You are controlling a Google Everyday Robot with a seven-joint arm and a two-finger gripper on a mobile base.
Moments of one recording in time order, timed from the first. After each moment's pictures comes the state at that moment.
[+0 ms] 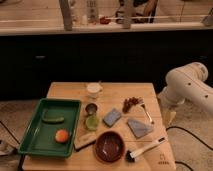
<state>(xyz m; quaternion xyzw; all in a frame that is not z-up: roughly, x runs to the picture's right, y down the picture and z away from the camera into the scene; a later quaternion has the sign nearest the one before) 0.292 0.110 0.681 -0.28 0.02 0.03 0.96</state>
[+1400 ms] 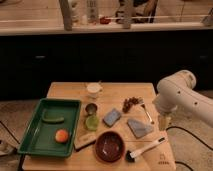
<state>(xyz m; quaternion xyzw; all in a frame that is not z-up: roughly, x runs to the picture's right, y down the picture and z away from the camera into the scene) 0.271 0.150 0.707 -0.30 0.02 -0.02 0.95</state>
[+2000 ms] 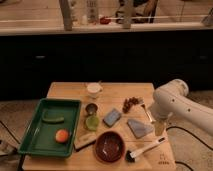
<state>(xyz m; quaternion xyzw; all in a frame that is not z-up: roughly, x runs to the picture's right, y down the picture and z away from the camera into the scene) 0.262 0.182 0.736 -0.31 0.00 -0.04 0.95</state>
